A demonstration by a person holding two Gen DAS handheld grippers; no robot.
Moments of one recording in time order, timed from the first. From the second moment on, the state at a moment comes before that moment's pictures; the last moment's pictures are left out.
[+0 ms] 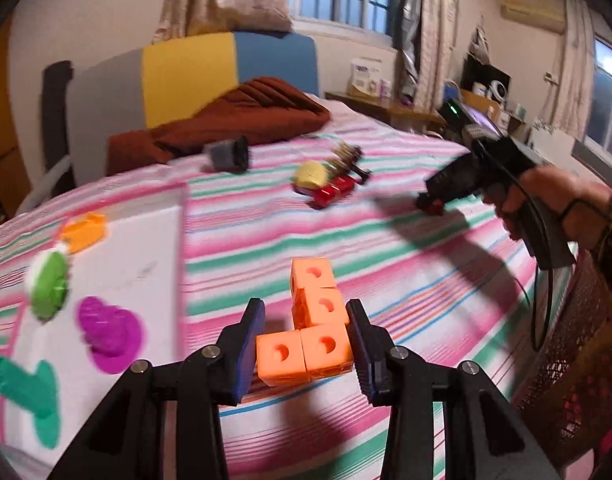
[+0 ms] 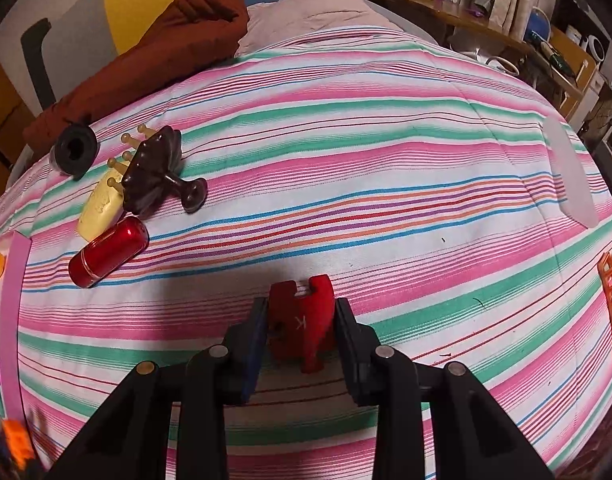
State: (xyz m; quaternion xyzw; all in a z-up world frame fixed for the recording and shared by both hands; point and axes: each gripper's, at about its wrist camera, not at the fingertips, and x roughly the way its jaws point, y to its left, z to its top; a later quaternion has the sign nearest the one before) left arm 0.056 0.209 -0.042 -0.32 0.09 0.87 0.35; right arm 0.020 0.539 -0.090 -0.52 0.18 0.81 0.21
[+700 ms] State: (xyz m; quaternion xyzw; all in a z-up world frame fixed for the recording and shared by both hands) left arm -0.033 0.090 -0.045 -0.37 0.03 0.92 0.16; right arm 0.028 0.501 -0.044 -0.41 0.19 0.87 0.19
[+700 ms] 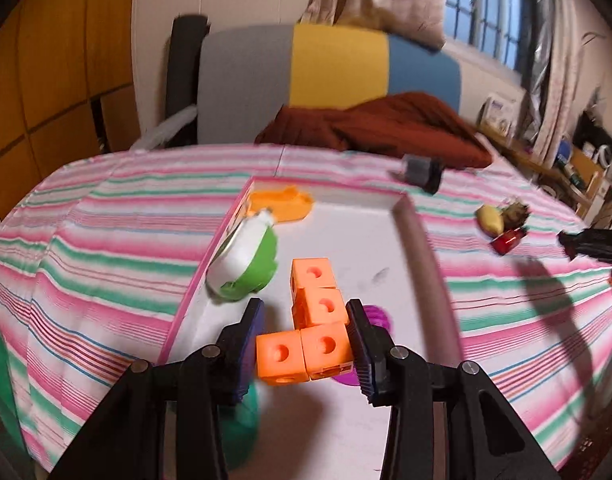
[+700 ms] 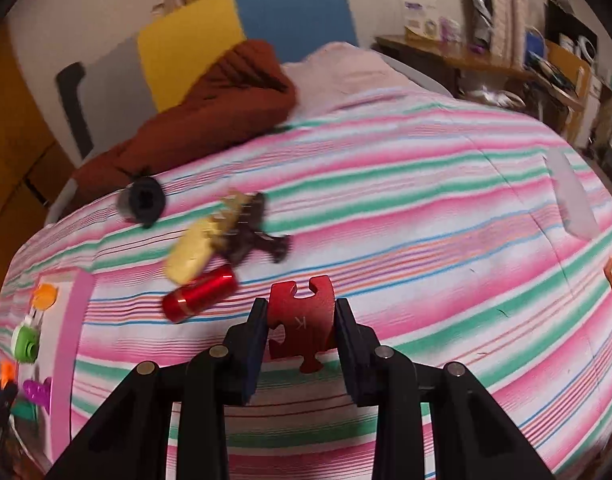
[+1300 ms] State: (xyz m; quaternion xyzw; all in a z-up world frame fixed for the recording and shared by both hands) left arm -0.031 0.098 -0.053 -0.34 0.08 0.92 0.17; right arm 0.027 0.491 -0.042 -0.40 0.18 0.88 0.19
